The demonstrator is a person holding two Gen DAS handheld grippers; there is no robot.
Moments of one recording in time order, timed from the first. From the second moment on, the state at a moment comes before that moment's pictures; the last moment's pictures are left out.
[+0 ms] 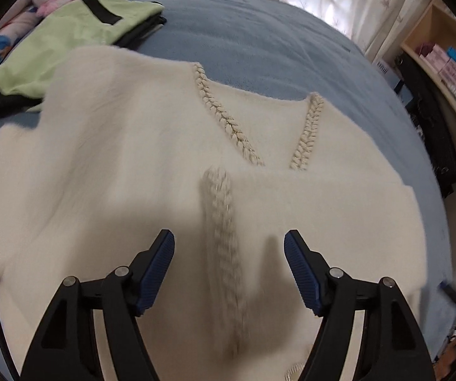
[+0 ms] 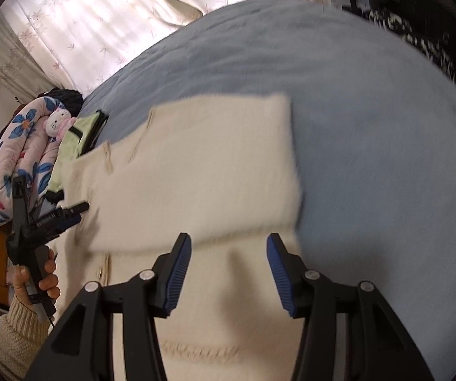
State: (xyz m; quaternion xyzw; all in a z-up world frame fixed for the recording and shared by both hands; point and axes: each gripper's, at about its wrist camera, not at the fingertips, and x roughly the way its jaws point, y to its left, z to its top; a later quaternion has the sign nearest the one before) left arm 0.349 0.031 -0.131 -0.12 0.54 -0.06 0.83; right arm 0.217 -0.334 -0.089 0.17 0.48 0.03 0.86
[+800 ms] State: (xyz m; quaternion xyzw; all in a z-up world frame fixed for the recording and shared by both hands) left arm 0.388 0.006 -0.141 -0.03 0.51 -0.03 0.86; right arm 0.354 -0.340 -0.149 0.08 0.53 -0.04 0.85
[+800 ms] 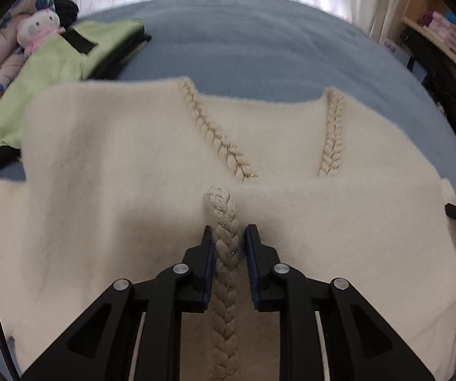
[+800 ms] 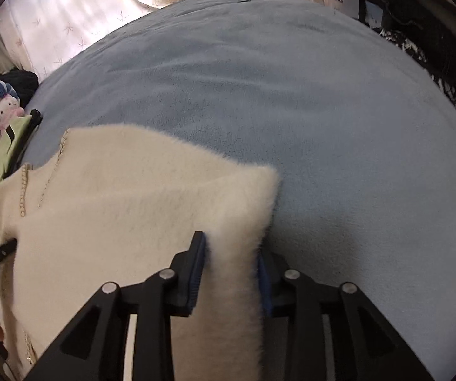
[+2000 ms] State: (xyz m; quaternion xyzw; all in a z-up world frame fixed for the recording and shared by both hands) left arm 0.292 -0.035 -0.128 -0.04 0.49 0.00 0.87; right arm 0.242 -0.292 -0.146 0.06 0.49 -0.03 0.87
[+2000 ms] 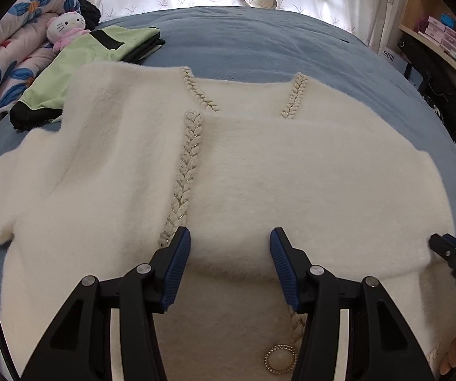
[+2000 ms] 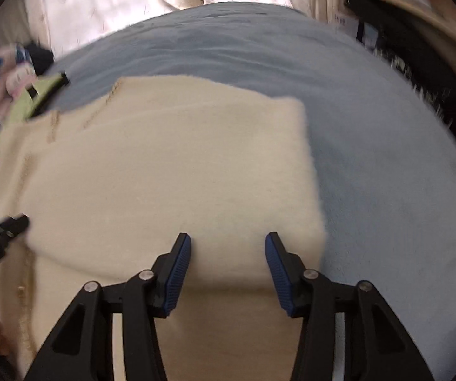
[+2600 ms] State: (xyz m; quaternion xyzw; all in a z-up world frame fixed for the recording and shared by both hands) left arm 0.272 -0.024 -0.093 -0.08 0.50 0.02 0.86; right arm 0.203 -0.303 -0.133 0.13 0.50 -0.08 0.85
